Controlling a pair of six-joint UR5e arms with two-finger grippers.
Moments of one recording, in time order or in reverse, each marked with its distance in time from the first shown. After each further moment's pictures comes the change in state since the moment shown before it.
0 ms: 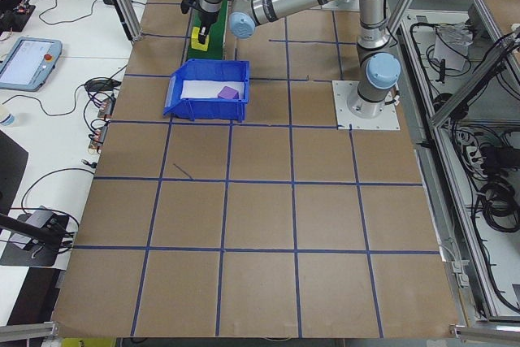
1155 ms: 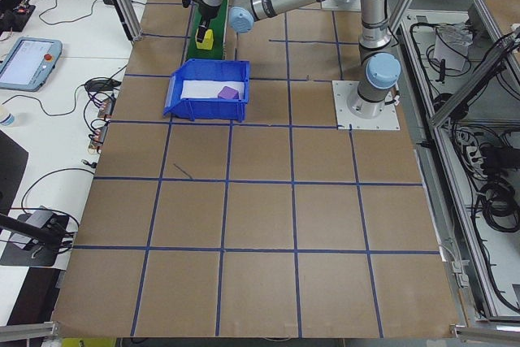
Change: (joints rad) left arm -0.023 0.027 0.043 -0.017 0.135 -0.069; right arm 0.000 0.000 0.000 0.002 -0.002 0.000
